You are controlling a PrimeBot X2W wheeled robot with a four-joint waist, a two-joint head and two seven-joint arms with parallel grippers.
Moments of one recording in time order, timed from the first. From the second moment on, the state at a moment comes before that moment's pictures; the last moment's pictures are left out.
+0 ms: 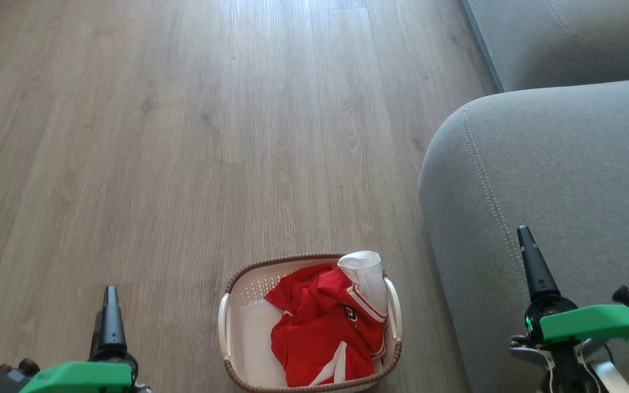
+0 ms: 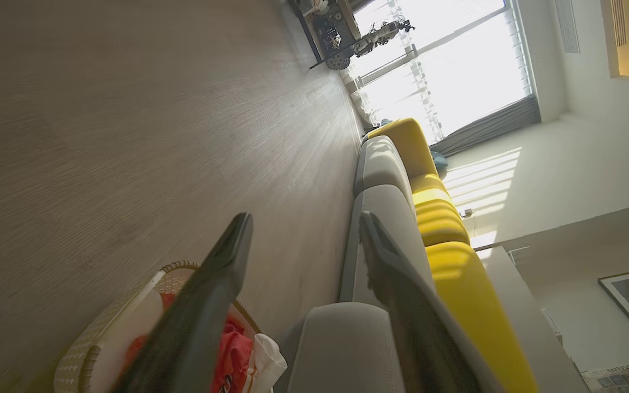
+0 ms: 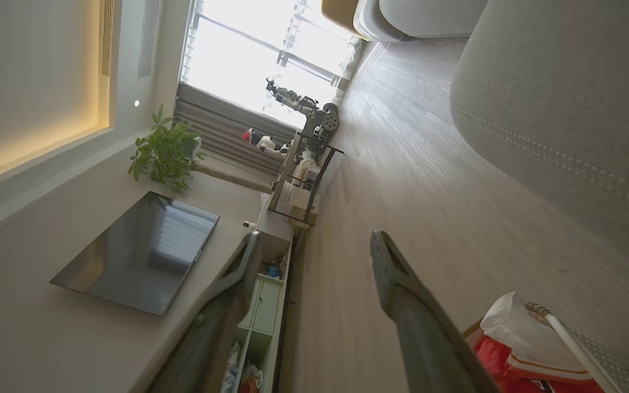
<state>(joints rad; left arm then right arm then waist) 0.02 0.03 0.00 0.16 -1.17 0.01 -0.01 -0.02 -0.22 0.22 0.19 1.44 0.13 -0.23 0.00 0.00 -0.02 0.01</state>
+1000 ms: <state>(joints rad) 0.09 0.03 -0.02 0.14 -0.75 0.02 -0.10 0.02 -0.16 0.14 0.18 0.96 0.13 -0.24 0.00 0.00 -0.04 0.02</state>
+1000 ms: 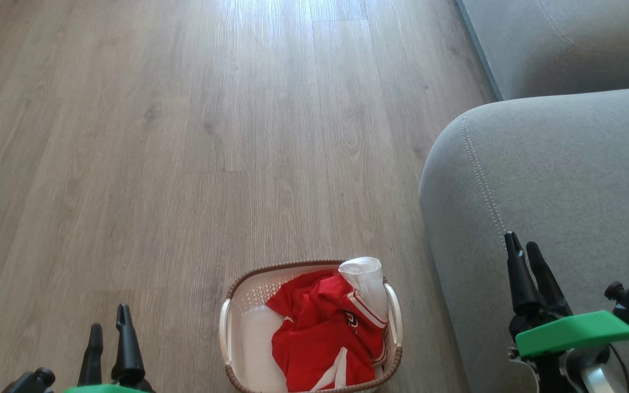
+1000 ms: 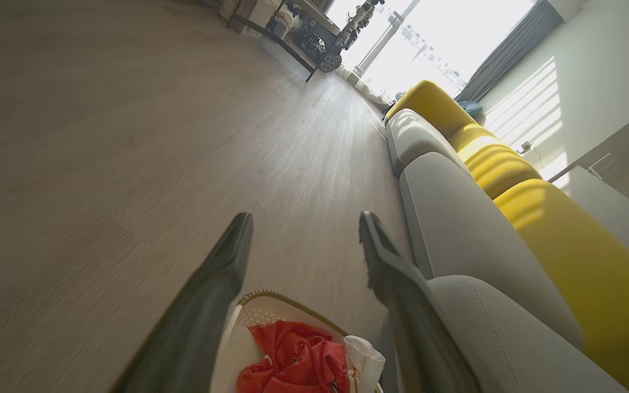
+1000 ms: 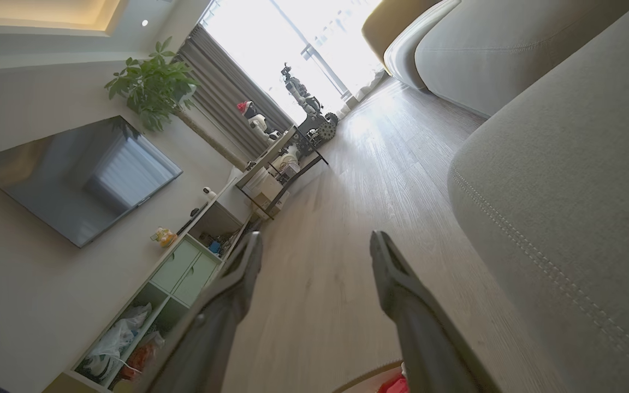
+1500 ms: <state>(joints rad) 0.10 0.03 -0.04 0.15 -0.54 0.02 -0.14 0.02 -0.13 0.10 0.20 0.72 0.13 -0.24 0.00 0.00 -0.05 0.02</state>
